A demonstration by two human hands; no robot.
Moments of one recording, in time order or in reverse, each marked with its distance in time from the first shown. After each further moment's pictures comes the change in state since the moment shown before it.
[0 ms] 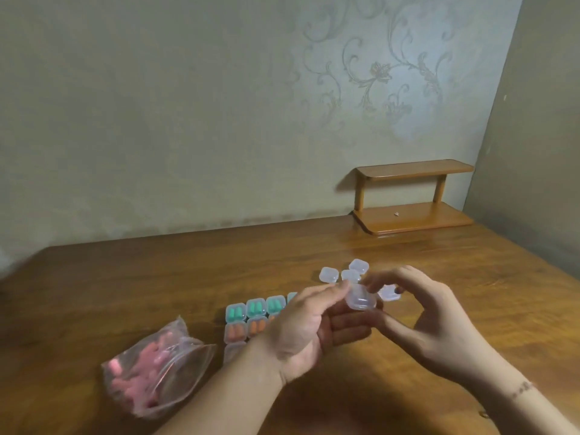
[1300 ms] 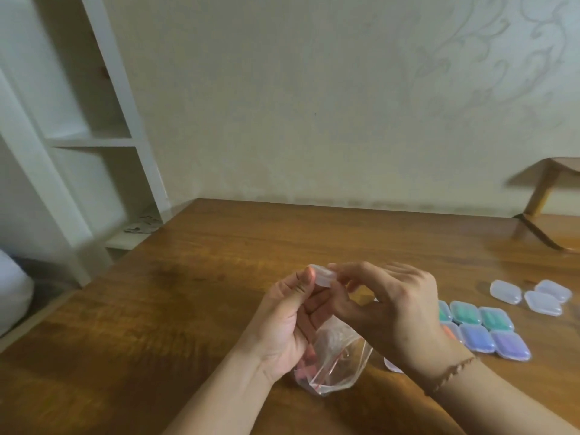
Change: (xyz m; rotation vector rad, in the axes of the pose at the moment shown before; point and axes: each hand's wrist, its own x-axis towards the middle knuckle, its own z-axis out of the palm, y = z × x) left_hand -0.131 0.027 -0.167 -0.269 0.319 0.466; right_hand 0.090 -0.110 0.215 -0.050 0.229 -0.519
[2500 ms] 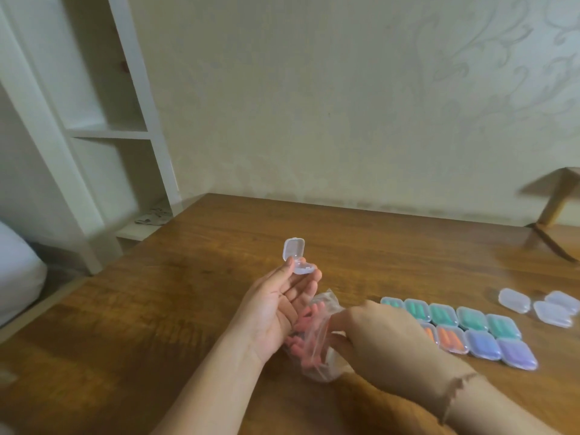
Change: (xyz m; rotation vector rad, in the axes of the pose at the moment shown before) left_hand 0.005 0.012 -0.012 -0.122 0.464 -0.050; right_hand 0.006 -0.027 -0.010 -0.173 -1.063 0.181
